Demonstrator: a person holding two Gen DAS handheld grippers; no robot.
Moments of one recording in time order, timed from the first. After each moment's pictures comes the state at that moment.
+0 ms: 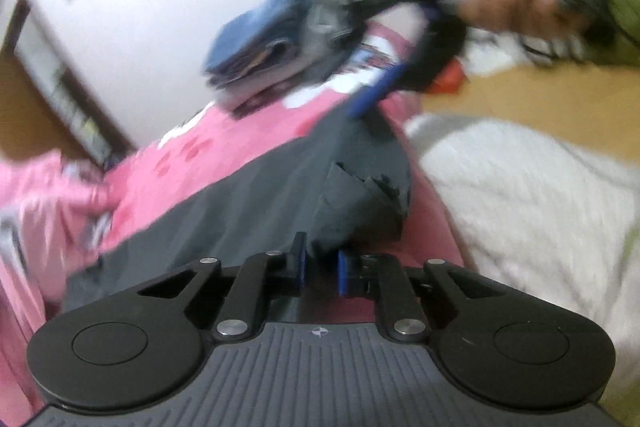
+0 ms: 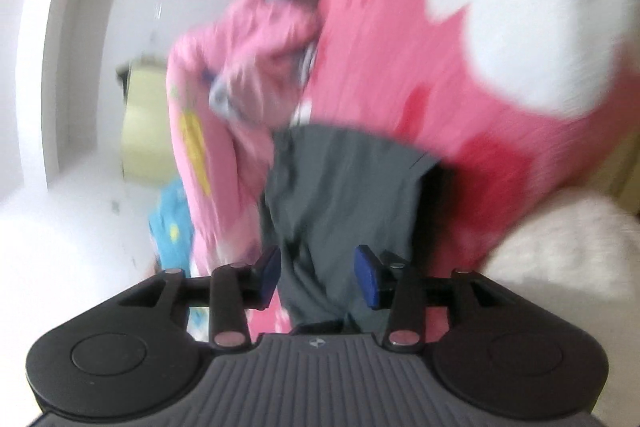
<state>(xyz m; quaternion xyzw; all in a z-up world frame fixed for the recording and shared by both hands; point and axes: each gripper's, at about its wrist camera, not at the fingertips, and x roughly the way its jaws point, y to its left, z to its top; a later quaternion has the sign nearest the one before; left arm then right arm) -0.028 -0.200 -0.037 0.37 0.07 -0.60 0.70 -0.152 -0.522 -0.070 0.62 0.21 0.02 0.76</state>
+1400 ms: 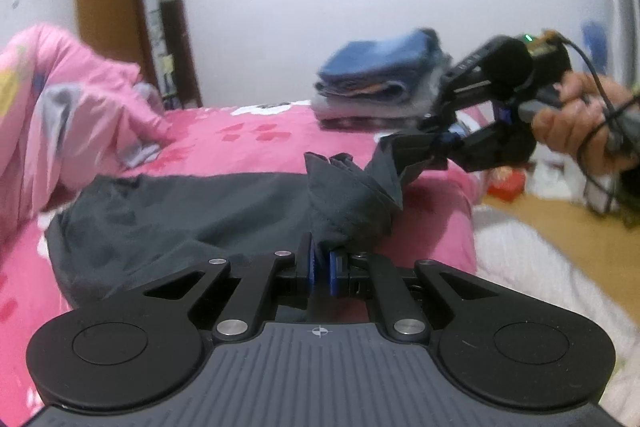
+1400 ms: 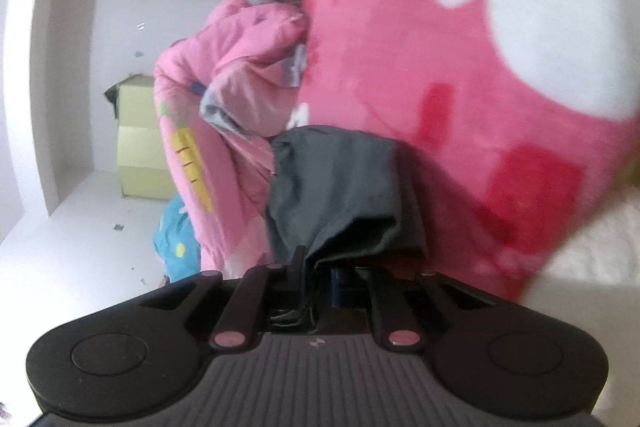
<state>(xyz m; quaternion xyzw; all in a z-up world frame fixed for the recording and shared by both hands) 0.009 -0.172 -0.018 0.17 0.15 -0.55 0.80 -0.103 -0.523 -0.062 0.64 0.22 0.04 0.74</state>
